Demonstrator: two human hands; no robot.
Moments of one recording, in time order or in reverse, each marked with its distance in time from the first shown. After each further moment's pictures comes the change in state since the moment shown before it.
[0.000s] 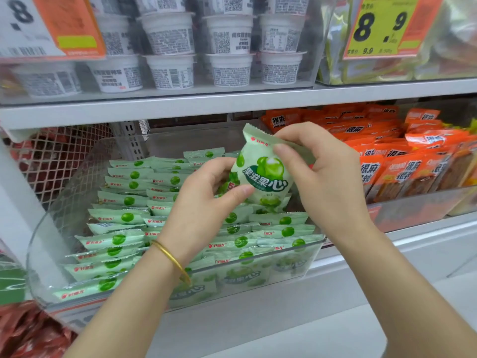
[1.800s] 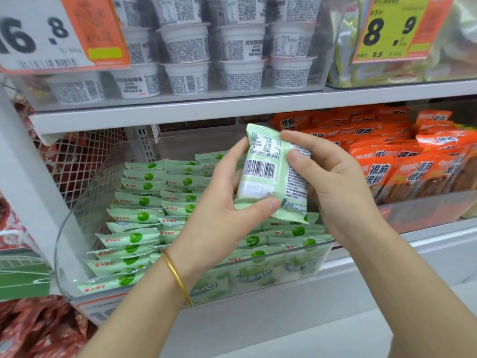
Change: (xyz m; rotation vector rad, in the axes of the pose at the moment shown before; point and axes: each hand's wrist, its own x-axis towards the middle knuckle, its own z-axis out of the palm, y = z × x) left_hand -0.022 0.022 0.000 -0.244 -0.105 -0.054; right_hand -0.008 0.002 0.004 0.759 -0.107 0.489
